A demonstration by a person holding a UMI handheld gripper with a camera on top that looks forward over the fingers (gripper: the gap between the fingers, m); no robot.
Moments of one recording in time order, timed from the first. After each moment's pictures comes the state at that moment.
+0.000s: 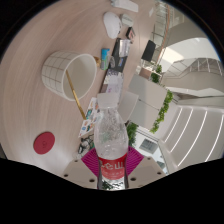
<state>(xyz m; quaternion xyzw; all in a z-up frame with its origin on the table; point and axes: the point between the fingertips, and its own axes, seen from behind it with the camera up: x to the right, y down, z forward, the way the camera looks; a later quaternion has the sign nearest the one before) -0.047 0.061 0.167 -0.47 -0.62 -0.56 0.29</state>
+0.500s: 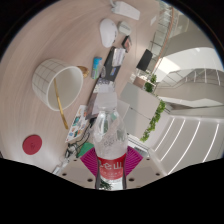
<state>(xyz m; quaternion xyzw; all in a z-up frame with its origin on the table) -0.092 0.078 0.201 -0.41 -0.66 -0.56 0.30</state>
